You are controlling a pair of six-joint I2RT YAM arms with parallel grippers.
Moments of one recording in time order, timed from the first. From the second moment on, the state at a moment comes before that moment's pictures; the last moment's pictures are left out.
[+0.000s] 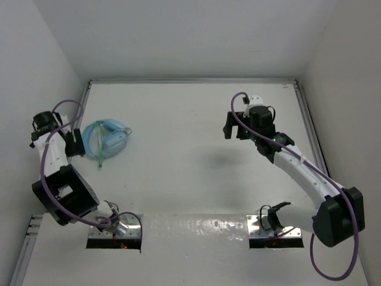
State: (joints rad) left arm 0.63 1.39 1.14 -0.82 0.01 0.28; right arm 0.38 1.22 0.89 -0.20 0.05 0.25
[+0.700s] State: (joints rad) left arm 0.67 1.25 0.52 -0.54 -0.32 0.50; right arm 0.38 1.12 0.76 -0.20 0.38 0.21
